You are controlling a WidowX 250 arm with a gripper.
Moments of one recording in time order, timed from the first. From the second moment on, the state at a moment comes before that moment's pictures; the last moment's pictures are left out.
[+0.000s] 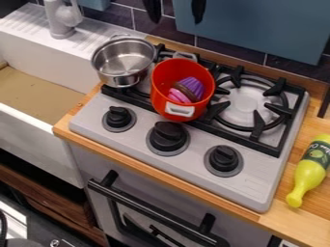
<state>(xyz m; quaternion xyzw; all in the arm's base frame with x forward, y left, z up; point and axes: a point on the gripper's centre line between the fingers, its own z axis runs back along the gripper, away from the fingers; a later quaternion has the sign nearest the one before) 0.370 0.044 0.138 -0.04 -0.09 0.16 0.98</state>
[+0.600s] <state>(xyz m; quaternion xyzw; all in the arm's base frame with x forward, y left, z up) 0.361 0.013 0.103 -0.03 -0.06 0.27 0.96</state>
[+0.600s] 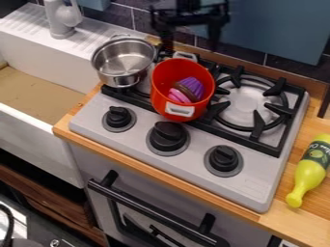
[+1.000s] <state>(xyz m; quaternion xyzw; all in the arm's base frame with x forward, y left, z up) 0.365 -0.008 0.103 -0.02 -0.08 0.31 0.95</state>
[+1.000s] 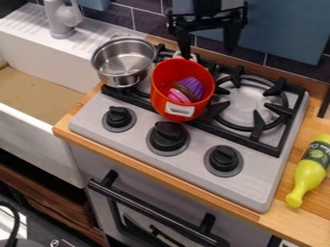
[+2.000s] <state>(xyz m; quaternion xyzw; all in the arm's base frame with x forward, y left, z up) 0.365 -0.027 0.063 0.06 -0.08 0.38 0.92</state>
